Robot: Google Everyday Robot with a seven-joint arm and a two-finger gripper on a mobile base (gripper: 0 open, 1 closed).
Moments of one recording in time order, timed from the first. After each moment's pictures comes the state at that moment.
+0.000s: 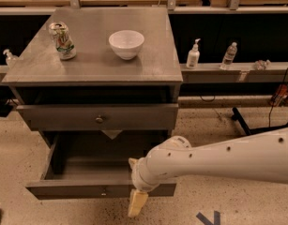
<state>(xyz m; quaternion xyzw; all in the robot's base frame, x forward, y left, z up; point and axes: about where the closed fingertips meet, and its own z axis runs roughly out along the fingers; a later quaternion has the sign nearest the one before) 0.438 0.033 0.533 -0.70 0.67 0.12 0.20</state>
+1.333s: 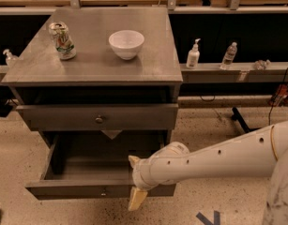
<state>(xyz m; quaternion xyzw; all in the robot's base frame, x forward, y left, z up) 0.467 0.043 0.495 -0.71 0.66 0.10 0.25</state>
